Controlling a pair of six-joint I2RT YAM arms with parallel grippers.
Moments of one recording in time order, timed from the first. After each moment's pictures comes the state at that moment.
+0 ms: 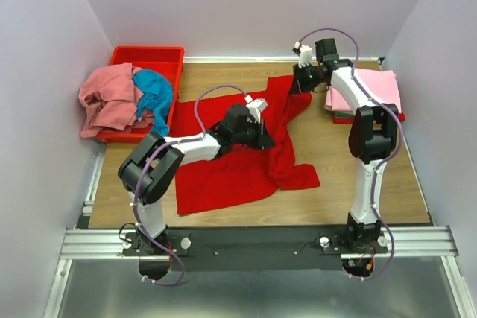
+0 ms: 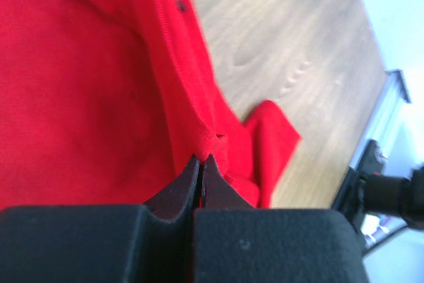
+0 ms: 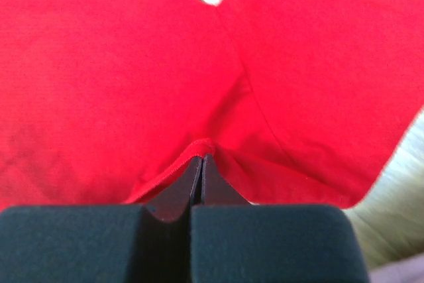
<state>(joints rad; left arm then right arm) -0.70 1.81 1.01 0.29 0.41 -0.57 0.15 2.19 1.92 -0.65 -0.51 -0.17</state>
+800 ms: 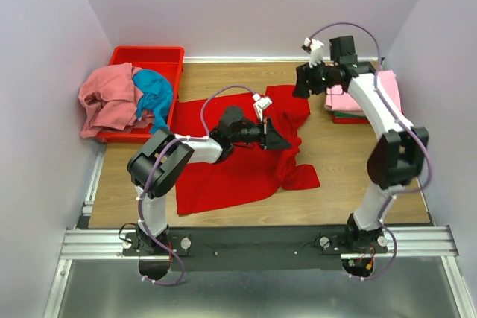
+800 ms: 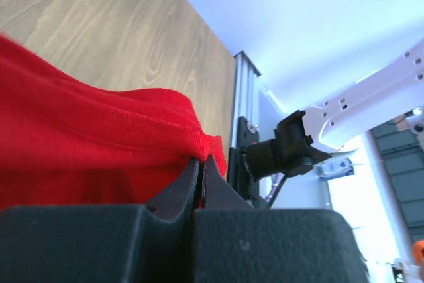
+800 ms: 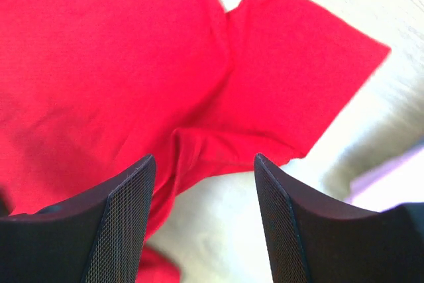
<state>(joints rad) -0.70 1.89 0.95 0.86 0.80 -0.85 0.17 1.90 1.75 -0.69 -0.48 -0.24</state>
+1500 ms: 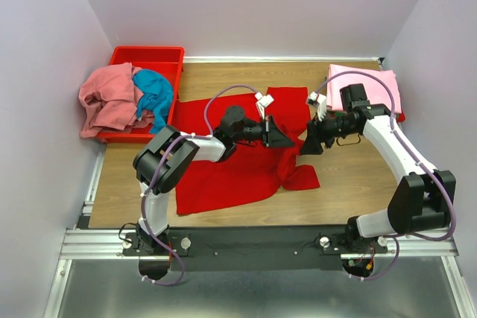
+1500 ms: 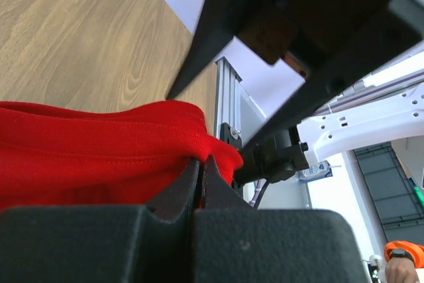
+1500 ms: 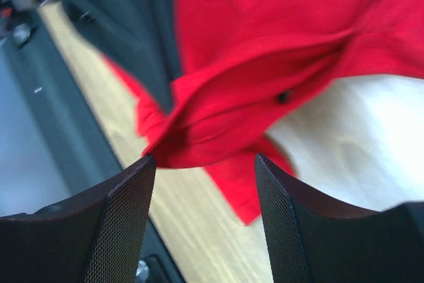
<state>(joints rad) -0.70 1.95 0.99 0.96 0.83 -0.96 0.13 1.42 1.13 -0.87 -0.80 -0.48</state>
